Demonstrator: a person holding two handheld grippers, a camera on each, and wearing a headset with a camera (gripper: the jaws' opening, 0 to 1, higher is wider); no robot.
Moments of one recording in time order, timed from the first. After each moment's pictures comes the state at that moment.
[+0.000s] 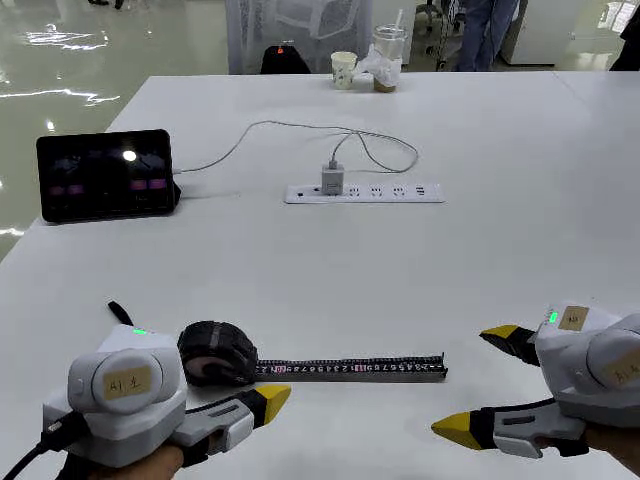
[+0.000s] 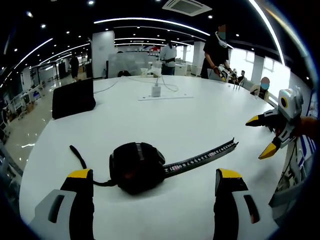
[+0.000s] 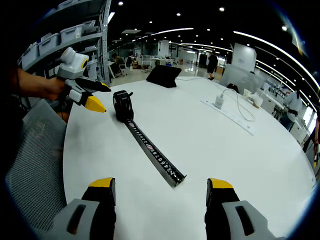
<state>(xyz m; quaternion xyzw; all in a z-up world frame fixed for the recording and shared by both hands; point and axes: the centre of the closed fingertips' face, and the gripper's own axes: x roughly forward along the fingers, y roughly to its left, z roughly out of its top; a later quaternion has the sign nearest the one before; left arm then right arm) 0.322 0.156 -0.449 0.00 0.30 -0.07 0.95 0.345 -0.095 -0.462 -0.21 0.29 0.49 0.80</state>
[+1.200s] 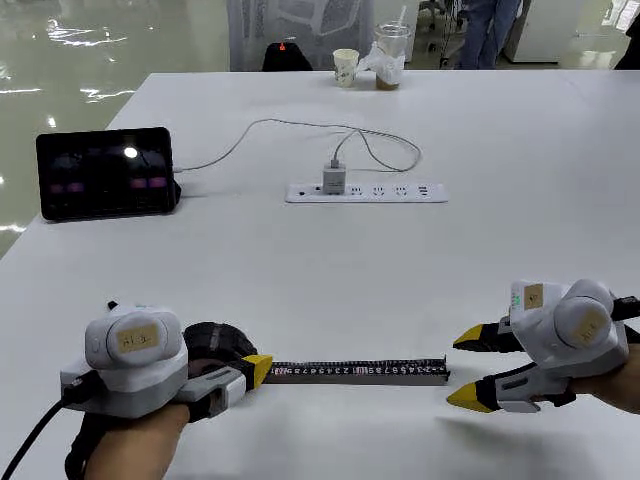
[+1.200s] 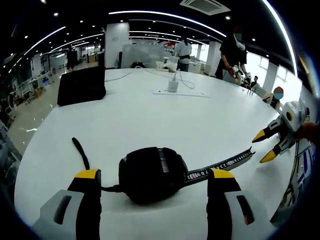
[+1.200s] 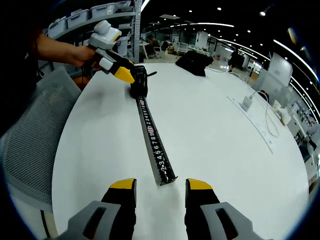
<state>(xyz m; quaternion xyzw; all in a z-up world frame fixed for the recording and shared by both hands) 0.350 0.178 -0.472 -0.04 0.33 -0.02 0.94 0.371 -0.095 -0.498 -0.30 0.30 0.58 0.69</state>
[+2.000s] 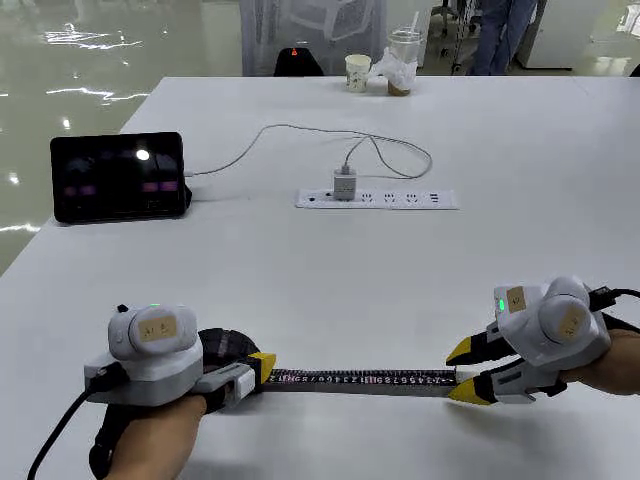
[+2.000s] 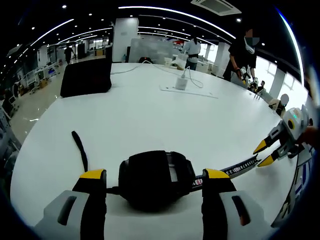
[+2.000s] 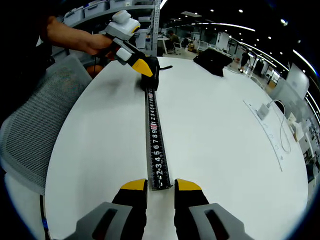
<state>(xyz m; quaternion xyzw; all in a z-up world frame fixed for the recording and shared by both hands) 0.361 0.184 -0.483 -0.06 0.34 0.01 0.94 0.379 -0.084 -0.511 -0.34 0.29 0.63 0.63</state>
